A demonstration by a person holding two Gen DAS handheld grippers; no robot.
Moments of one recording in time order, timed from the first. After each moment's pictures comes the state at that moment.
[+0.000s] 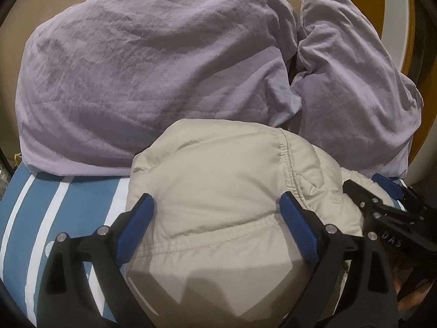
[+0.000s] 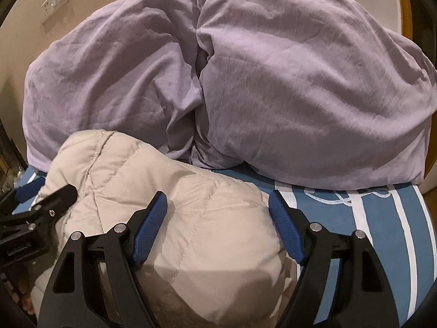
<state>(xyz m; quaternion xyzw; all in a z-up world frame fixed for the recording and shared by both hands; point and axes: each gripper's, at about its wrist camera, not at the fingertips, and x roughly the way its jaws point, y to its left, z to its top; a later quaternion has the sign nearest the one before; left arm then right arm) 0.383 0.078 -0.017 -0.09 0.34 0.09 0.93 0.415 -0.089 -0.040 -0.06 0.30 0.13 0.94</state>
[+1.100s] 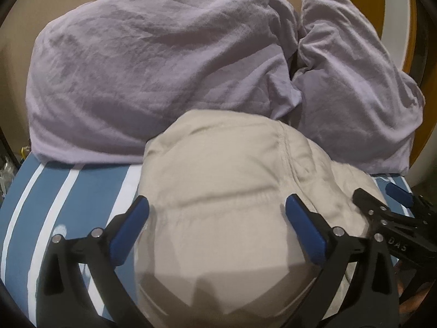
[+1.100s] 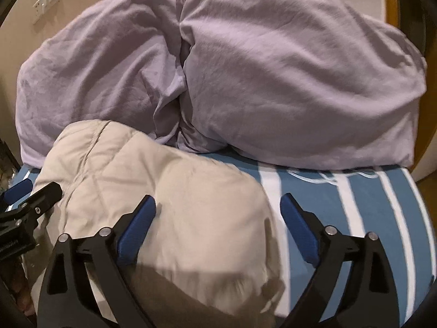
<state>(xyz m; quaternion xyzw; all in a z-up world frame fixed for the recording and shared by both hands) 0.353 0.072 -0.013 -0.09 0.35 0.10 0.93 0.380 -0.111 -0.038 -0.05 0.29 0.09 0.95</state>
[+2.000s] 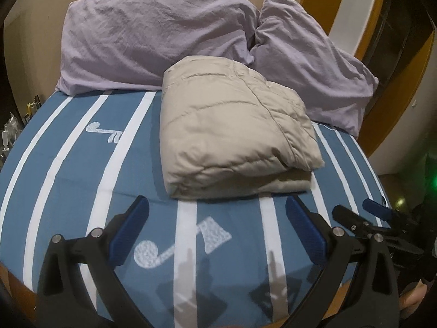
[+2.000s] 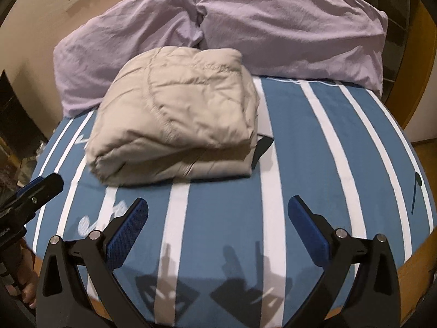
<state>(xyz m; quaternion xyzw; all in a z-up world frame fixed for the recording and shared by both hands) 0.131 0.025 0.005 -0.14 0.38 0.04 0.91 0.167 -0.145 -0.066 -0.01 0.38 0.12 0.92</state>
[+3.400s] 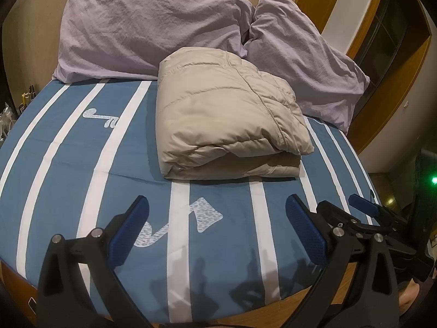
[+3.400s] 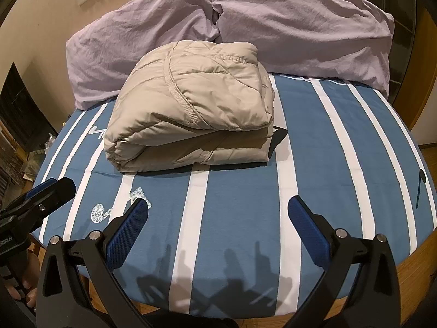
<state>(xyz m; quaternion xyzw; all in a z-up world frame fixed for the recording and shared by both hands) 0.112 0.022 -0.001 -0.16 0.39 0.02 0.91 0.153 -0.134 -0.070 -0.01 0.37 0.13 0.92</state>
